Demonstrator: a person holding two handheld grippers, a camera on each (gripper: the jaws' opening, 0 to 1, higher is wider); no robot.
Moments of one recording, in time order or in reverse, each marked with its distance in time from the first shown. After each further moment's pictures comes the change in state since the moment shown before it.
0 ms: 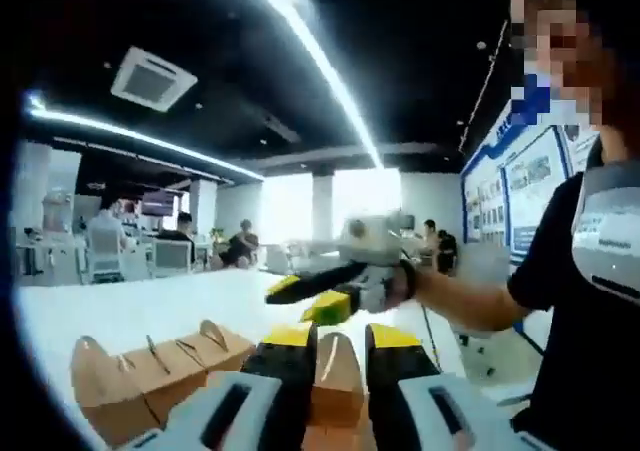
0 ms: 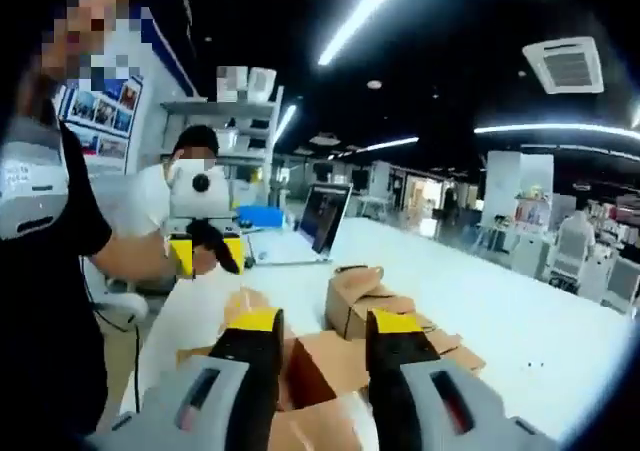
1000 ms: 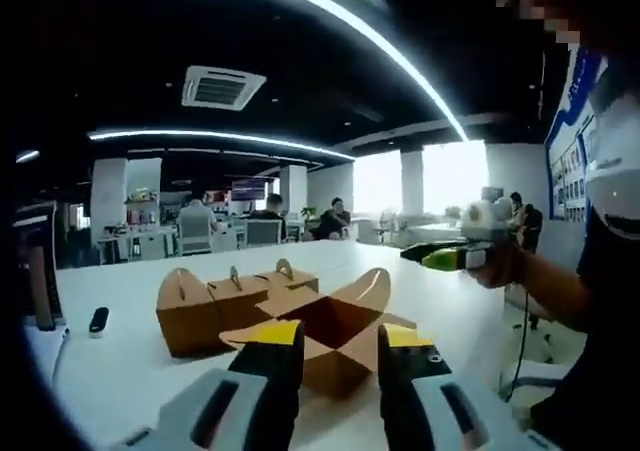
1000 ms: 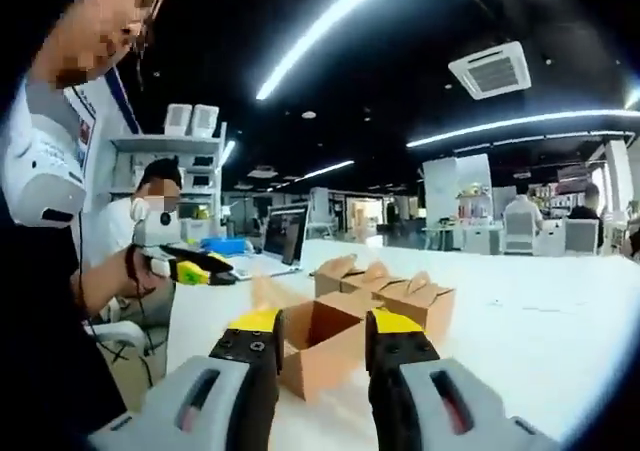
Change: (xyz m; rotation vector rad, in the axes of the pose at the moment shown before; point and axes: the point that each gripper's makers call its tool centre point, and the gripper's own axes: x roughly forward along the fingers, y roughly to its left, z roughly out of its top) left arm -0.074 -0.029 -0.054 -0.031 0.186 0.272; right arm -0.075 0.043 -0.036 0.070 -0.003 -0.124
